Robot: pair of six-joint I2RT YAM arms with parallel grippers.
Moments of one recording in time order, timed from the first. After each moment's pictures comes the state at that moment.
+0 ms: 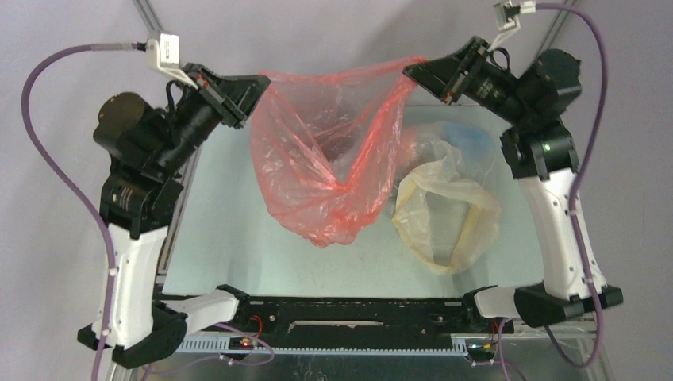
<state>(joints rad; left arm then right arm) -0.40 1.14 1.89 -0.53 0.22 -0.47 0.27 1.33 1.85 -0.24 -0.69 0.75</state>
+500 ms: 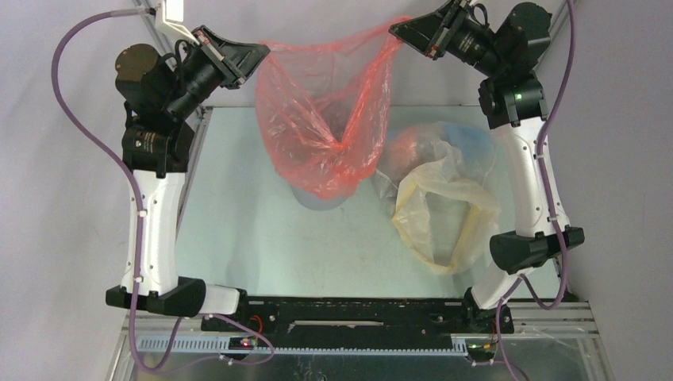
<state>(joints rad) -0.14 1.37 1.99 -0.41 0.49 -0.66 0.23 1.72 2.26 -0.19 -0.74 0.87</state>
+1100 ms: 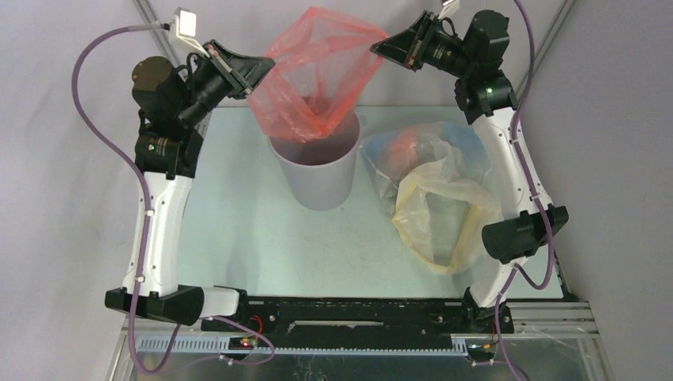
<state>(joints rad) -0.13 1.32 1.83 -0.32 0.50 -0.67 0.26 1.79 2.18 -0.18 -0.78 0.89</state>
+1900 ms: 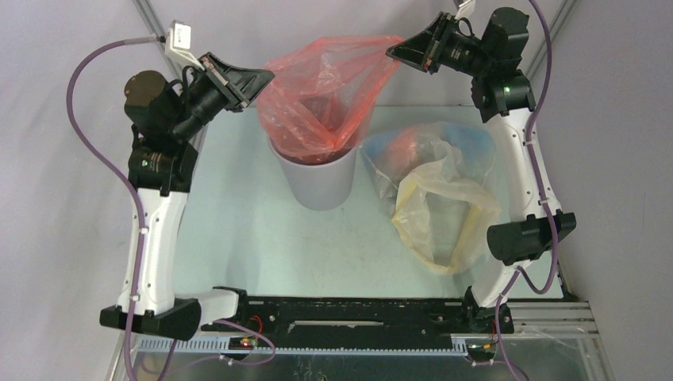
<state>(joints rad) -0.13 1.22 1.73 -0.35 0.53 -0.71 0.19 1.77 2.17 -0.29 -0.87 0.91</state>
